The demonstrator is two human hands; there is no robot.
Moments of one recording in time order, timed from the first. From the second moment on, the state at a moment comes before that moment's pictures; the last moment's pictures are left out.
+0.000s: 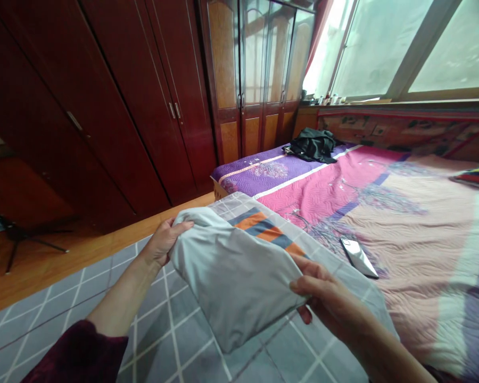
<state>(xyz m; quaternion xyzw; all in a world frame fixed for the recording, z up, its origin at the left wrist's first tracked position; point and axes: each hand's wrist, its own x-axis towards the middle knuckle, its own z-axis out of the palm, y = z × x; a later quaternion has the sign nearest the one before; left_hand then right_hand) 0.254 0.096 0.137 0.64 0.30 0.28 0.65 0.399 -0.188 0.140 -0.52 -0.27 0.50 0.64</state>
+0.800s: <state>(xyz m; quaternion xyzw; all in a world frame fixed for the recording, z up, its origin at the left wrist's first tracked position) 0.291 -0.027 0.049 0.98 -0.07 0.10 0.13 0.519 -0.191 0.034 -0.70 -0.15 0.40 0.58</state>
